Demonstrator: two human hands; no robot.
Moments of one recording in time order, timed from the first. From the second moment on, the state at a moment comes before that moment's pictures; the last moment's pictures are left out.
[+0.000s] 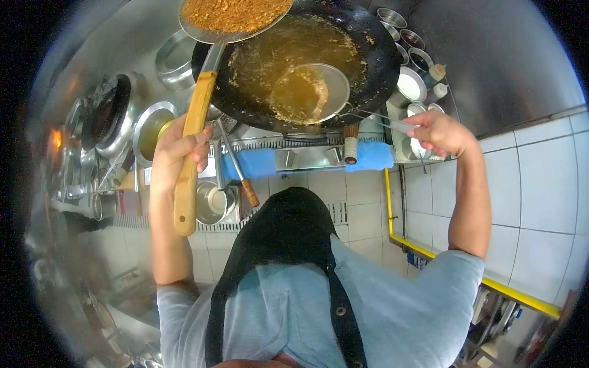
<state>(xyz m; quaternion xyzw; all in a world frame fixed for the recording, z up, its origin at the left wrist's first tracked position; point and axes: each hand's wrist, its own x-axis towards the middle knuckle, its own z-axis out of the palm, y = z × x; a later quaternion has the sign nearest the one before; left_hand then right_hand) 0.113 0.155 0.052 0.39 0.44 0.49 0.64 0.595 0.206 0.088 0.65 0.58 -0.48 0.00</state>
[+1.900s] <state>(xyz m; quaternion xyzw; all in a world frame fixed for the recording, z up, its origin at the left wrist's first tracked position) 0.151 0.150 0.049 0.37 0.49 0.49 0.62 0.688 0.268 0.121 0.71 0.66 -0.25 -0.02</state>
